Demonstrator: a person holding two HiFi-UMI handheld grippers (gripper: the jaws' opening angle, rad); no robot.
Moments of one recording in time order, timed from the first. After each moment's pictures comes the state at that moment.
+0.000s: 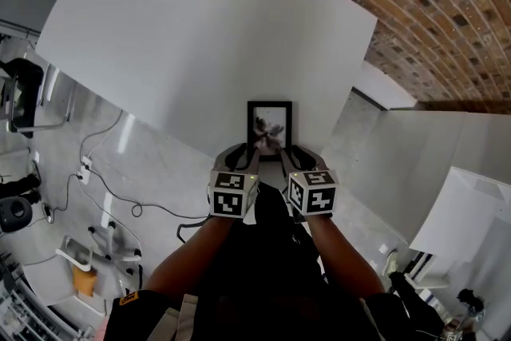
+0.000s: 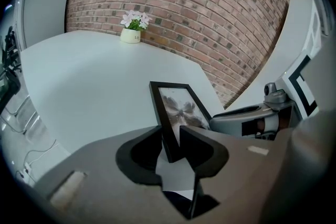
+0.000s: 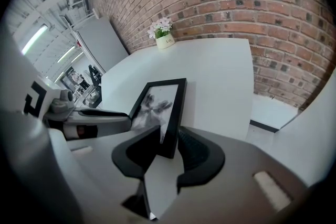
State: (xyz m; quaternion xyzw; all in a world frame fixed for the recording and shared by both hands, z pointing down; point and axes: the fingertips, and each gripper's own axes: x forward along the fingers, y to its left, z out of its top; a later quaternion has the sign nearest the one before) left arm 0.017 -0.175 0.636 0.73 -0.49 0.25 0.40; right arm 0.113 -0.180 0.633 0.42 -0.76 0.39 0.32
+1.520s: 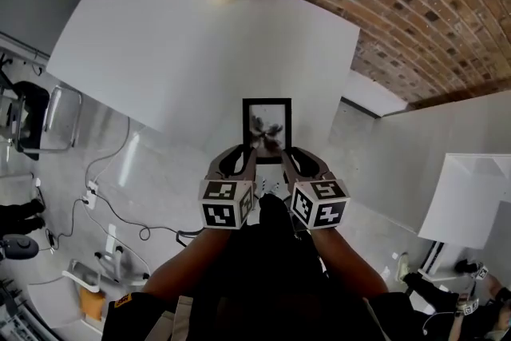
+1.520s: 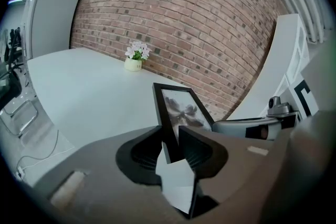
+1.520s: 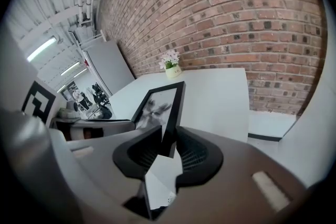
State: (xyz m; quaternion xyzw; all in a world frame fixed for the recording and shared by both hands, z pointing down) left arm -0.015 -0.176 0.536 0.76 -0.51 0.16 0.36; right arm 0.080 -0.175 0.527 0.47 -0.78 0.34 0.21
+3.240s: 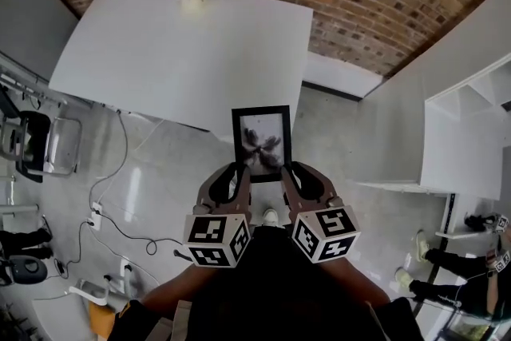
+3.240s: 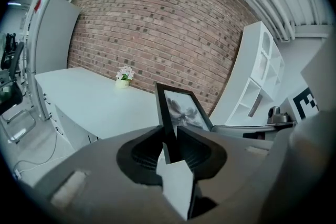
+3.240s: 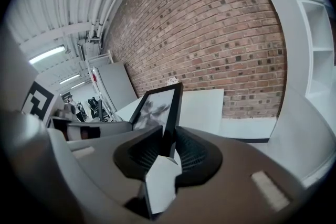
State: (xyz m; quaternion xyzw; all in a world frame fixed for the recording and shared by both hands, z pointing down) left arm 0.020 -0.009 0.413 0.81 -0.50 0.11 0.29; right arm 0.119 0.003 0.409 0.54 -0.79 0.27 0.12
